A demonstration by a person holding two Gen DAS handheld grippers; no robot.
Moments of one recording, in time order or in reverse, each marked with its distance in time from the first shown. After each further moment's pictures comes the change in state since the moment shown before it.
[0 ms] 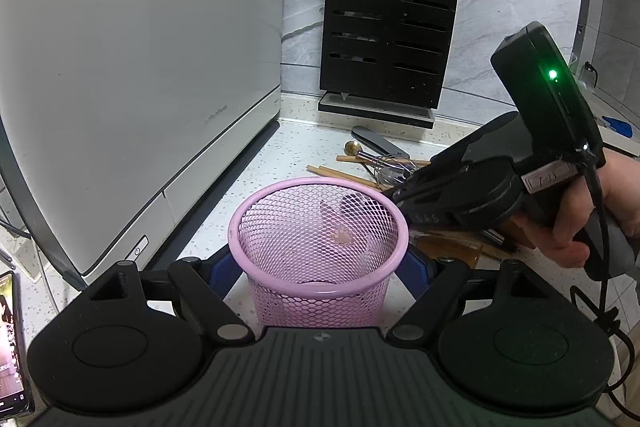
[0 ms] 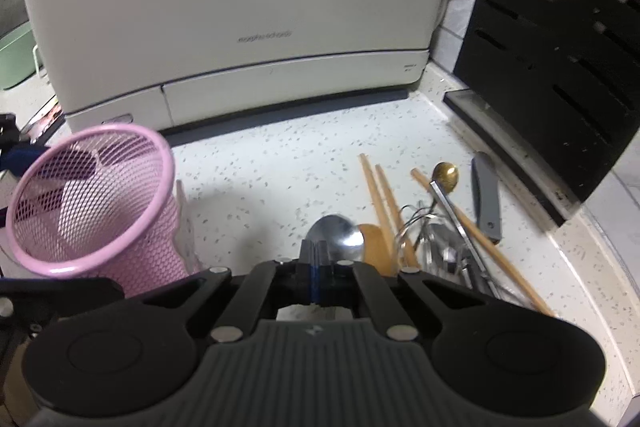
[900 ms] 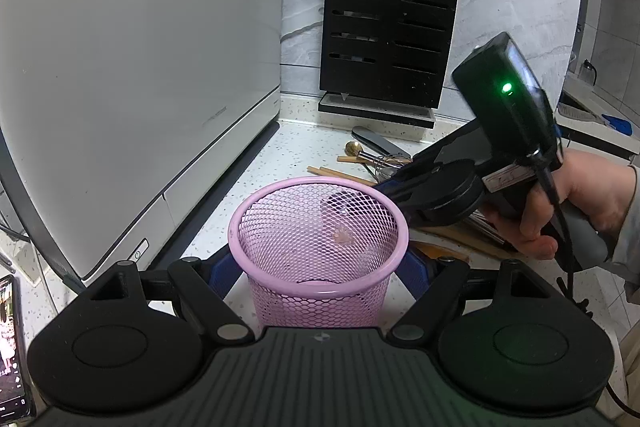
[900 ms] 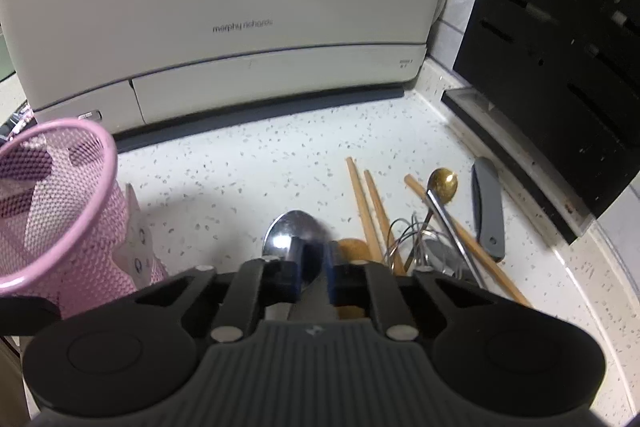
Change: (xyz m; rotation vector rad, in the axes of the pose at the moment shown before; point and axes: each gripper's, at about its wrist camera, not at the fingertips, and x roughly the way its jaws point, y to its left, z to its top) left arm 0.001 0.002 -0.001 0.008 -0.005 -0.003; right arm 0.024 -0.009 0.005 -0.017 -0.011 -0.002
